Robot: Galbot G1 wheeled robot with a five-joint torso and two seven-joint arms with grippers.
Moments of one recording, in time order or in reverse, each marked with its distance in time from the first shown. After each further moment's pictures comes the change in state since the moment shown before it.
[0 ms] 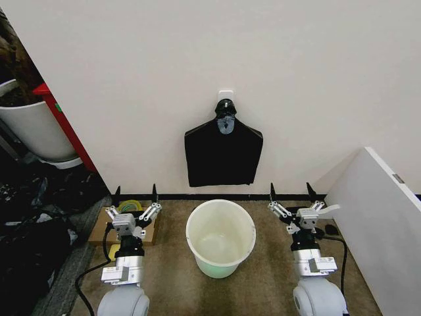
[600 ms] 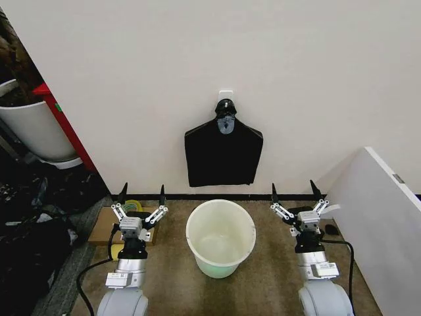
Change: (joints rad) left arm -0.008 -0.015 -0.011 0.028 0.088 -0.120 0.090; right arm -0.023 0.002 0.018 0.018 0.024 0.033 -0.039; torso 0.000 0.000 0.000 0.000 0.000
